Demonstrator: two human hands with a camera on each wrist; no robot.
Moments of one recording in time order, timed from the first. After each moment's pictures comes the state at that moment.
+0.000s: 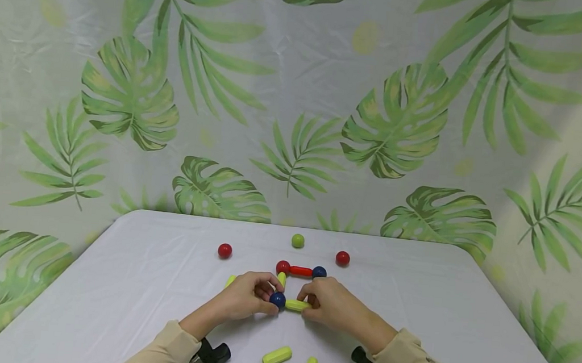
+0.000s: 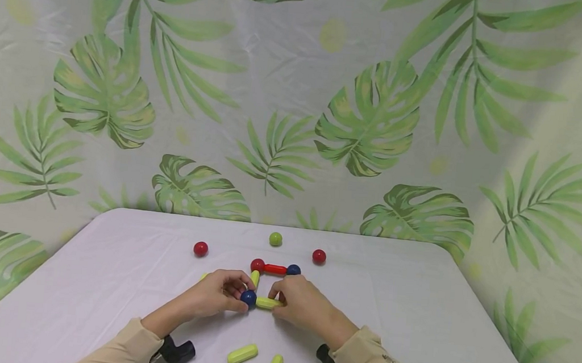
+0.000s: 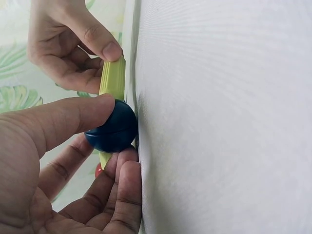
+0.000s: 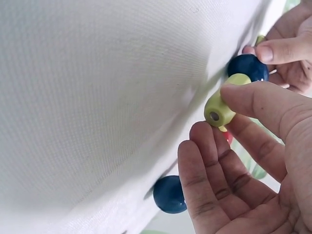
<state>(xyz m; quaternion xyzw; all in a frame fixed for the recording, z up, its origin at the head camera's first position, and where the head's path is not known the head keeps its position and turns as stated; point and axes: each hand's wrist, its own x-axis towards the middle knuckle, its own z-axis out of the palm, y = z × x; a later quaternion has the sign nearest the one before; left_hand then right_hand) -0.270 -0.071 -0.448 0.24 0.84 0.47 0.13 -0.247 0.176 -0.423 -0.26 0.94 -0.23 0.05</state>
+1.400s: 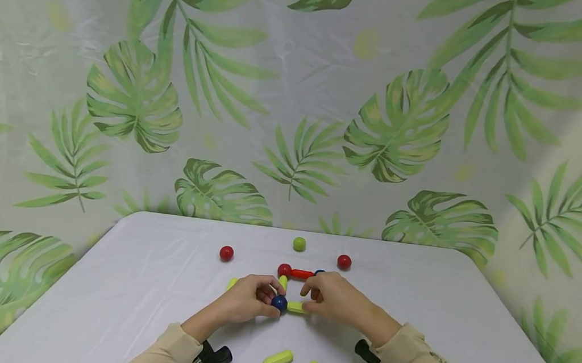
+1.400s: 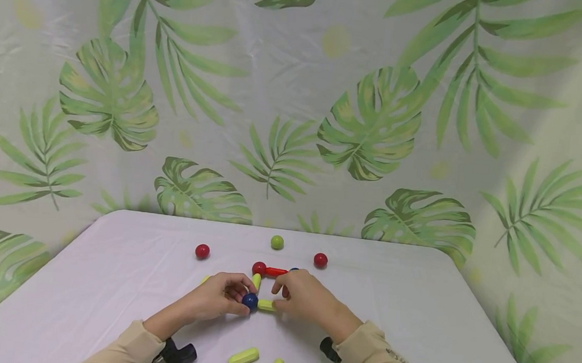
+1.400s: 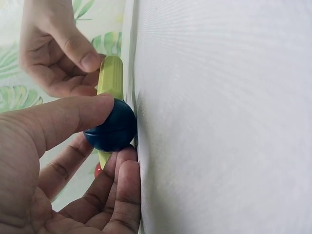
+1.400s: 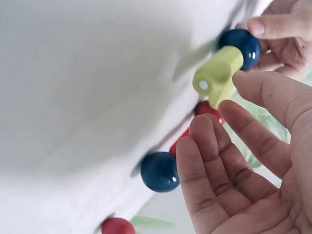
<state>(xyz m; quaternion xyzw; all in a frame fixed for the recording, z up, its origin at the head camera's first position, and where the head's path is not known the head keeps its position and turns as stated) -0.269 -0.072 -0.449 0.24 0.84 0.48 0.13 -0.252 0.179 -0.408 -0.27 0.94 -0.22 0.04</state>
